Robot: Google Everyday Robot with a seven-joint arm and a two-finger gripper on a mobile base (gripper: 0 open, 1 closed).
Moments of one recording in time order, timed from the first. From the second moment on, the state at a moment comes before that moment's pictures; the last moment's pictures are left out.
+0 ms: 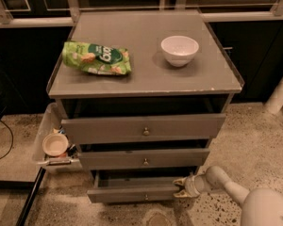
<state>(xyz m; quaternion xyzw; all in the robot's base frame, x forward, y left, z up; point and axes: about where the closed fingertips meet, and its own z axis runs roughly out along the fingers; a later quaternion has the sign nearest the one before) 0.562 -0.219 0.162 -0.72 0.61 0.13 0.31</state>
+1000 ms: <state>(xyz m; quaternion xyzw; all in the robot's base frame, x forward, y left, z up) 0.541 -0.227 0.171 -0.73 0.60 0.13 0.31</state>
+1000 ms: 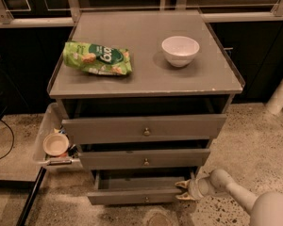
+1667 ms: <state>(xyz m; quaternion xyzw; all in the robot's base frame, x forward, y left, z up) 0.536 -0.227 0.161 -0.72 0.60 0.15 0.31</state>
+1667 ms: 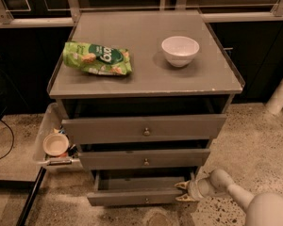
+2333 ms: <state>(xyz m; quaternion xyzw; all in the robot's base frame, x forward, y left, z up) 0.517 -0.230 0.153 -0.73 0.60 0.18 0.29</state>
